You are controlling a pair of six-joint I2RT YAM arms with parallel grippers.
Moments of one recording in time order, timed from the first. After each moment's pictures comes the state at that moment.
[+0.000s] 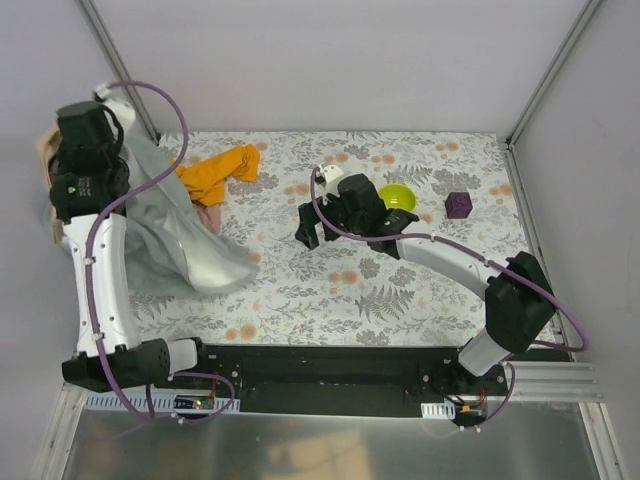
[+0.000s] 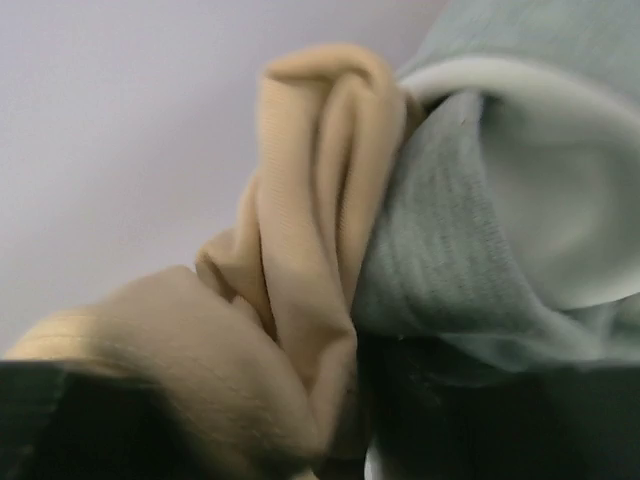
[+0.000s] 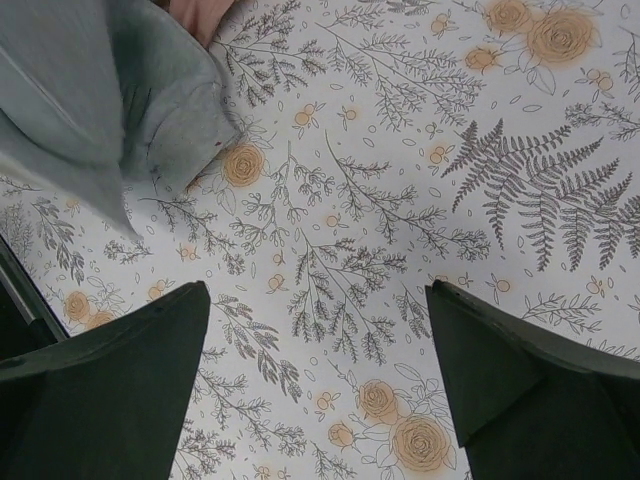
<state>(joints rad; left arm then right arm) 0.19 1.28 1.82 -0.87 -0.53 0.73 0.81 1.60 1.21 -0.15 -0.15 0.21</state>
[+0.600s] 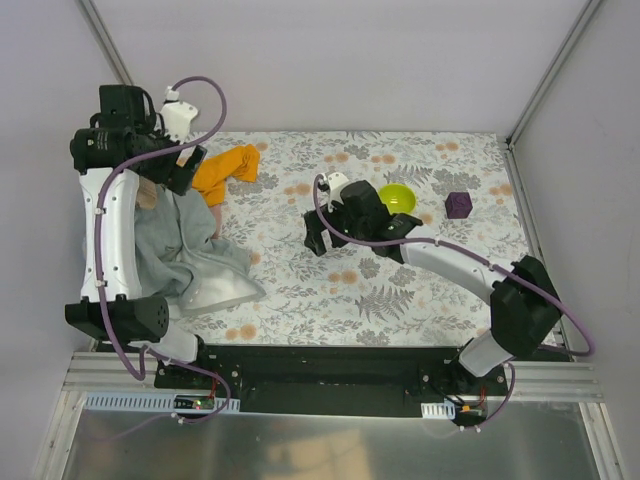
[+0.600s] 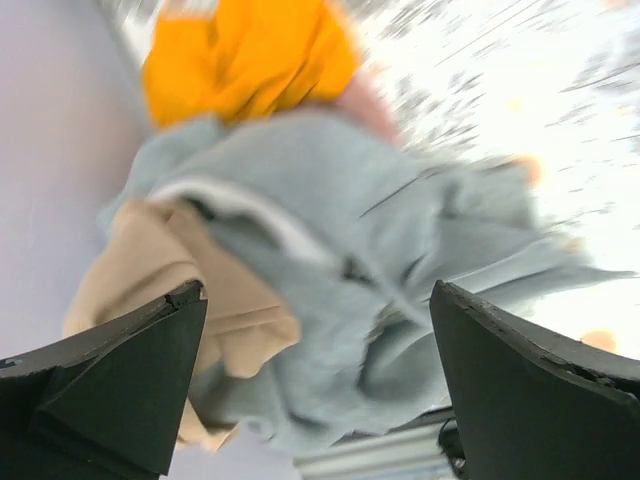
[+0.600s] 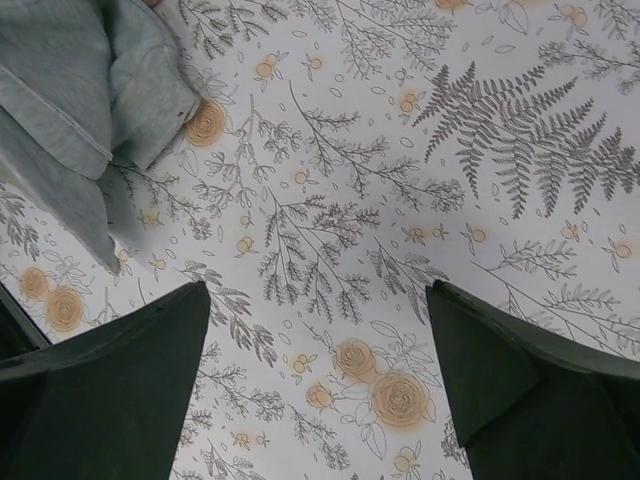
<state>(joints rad) 0.11 1.51 1.90 -1.30 0.05 0.55 0.81 1.58 1.17 -0.20 -0.11 0.21</state>
